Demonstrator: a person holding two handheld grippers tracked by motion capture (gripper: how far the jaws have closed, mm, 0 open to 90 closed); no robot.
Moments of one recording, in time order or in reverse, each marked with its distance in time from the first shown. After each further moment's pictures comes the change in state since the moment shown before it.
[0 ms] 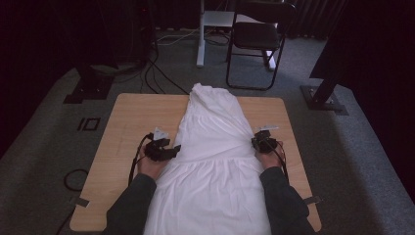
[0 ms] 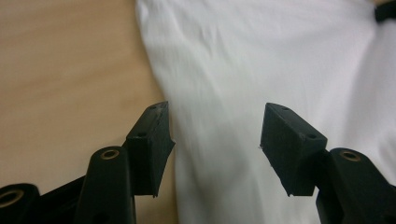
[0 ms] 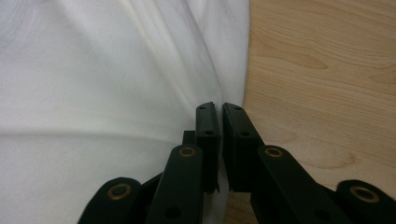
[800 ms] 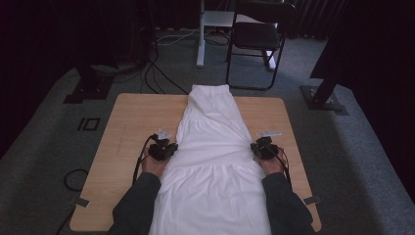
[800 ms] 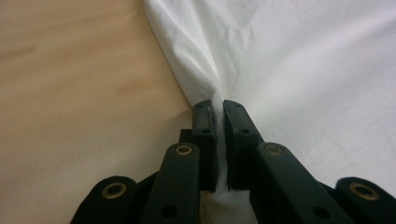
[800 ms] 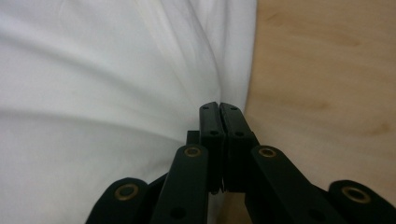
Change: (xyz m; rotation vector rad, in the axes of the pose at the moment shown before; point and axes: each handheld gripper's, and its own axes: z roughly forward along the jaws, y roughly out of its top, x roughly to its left) left arm 0.011 -0.030 0.022 0.057 -0.001 -0.015; right arm 0.007 -0.021 -0.017 -0.022 0.094 -0.006
